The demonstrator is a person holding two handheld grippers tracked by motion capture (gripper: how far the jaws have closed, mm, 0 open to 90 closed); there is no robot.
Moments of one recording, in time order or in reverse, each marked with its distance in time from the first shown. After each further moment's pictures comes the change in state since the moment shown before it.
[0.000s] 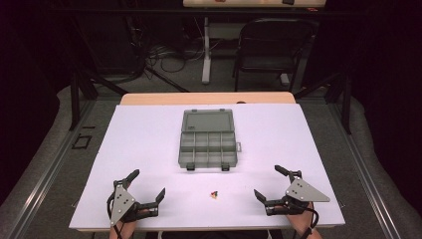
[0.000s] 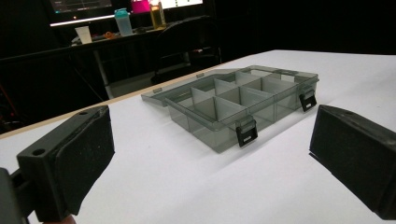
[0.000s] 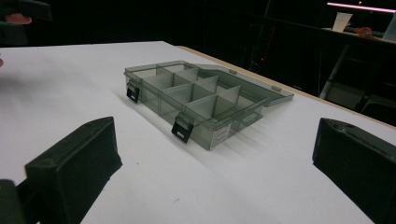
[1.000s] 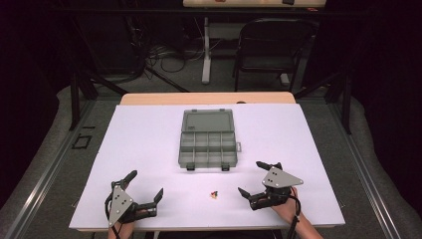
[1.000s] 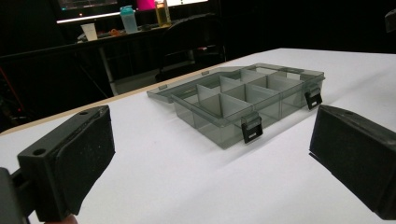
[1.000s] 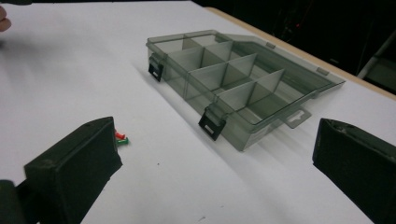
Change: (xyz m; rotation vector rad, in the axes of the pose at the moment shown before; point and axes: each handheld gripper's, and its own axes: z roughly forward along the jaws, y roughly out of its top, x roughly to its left) left arm 0.002 -0.001 -0.004 0.009 0.019 -0.006; right arm 0.010 0.018 0.046 0.177 0.109 -0.053
